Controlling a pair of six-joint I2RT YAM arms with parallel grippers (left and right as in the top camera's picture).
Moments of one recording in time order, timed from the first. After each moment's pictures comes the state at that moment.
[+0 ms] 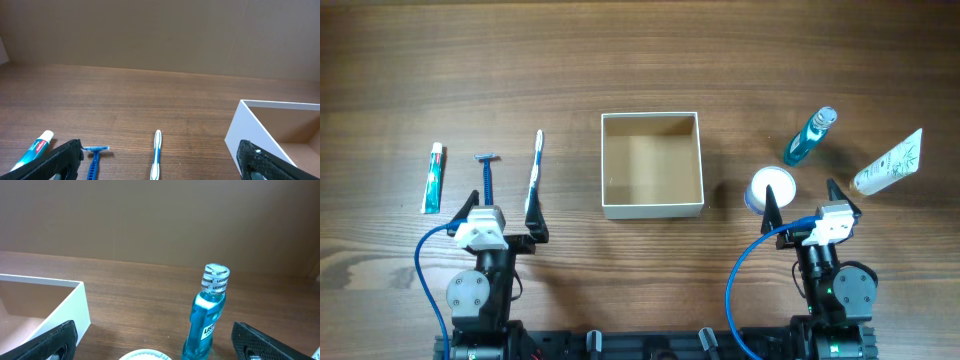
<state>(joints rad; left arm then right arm) 0.01 0.01 0.01 -0.08 0.02 -0.09 0.01 0.02 0.01 0.00 -0.07 -0.06</state>
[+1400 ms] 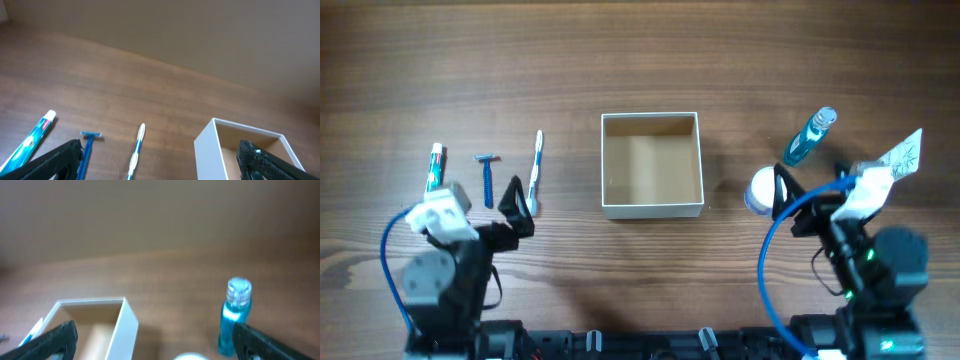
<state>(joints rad) 0.01 0.38 0.59 -0.52 0.01 -0.29 0.01 0.49 0.65 -0.47 -0.16 0.17</state>
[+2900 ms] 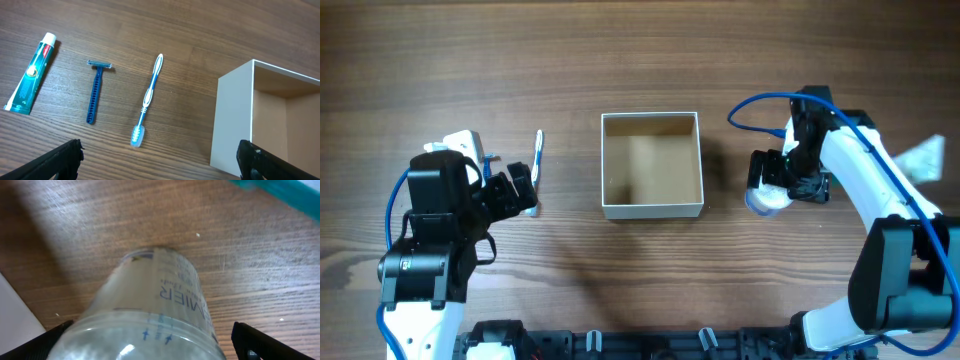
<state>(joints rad) 0.01 0.89 0.91 -0.85 0.03 -0.30 0.01 1.71 1.11 -1.01 -0.07 0.22</state>
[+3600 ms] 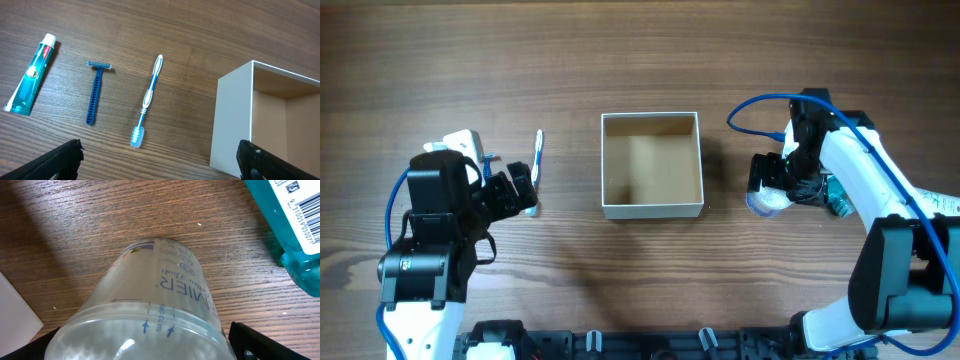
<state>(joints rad) 0.01 0.89 0.91 -0.85 0.03 -0.30 0.01 1.71 1.11 -1.03 -0.08 0.22</state>
